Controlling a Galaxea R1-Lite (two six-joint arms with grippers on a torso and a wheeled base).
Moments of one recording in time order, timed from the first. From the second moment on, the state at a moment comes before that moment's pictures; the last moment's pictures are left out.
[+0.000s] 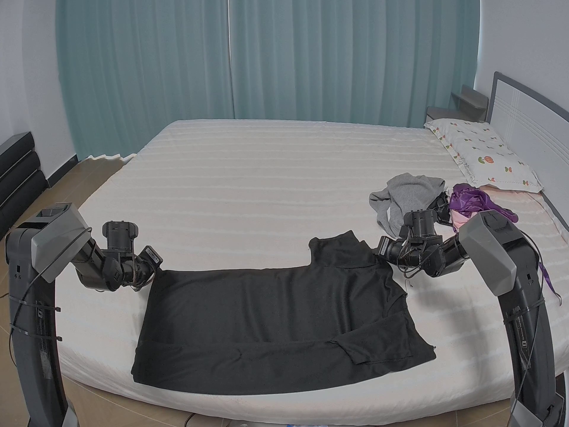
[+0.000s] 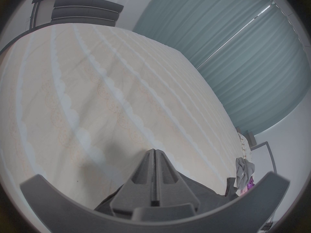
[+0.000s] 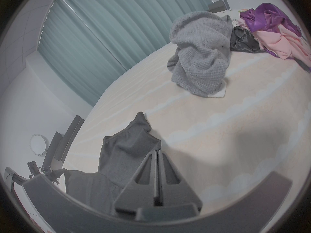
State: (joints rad) left arm 0.07 2.46 -1.19 -0.58 -0.08 -0.79; right arm 0.16 2.72 -1.68 -0.44 0.21 0.53
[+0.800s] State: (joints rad) left arm 0.11 2.34 -1.11 -0.58 -0.08 -0.80; right arm 0.14 2.61 -1.60 -0.57 0.21 0.57
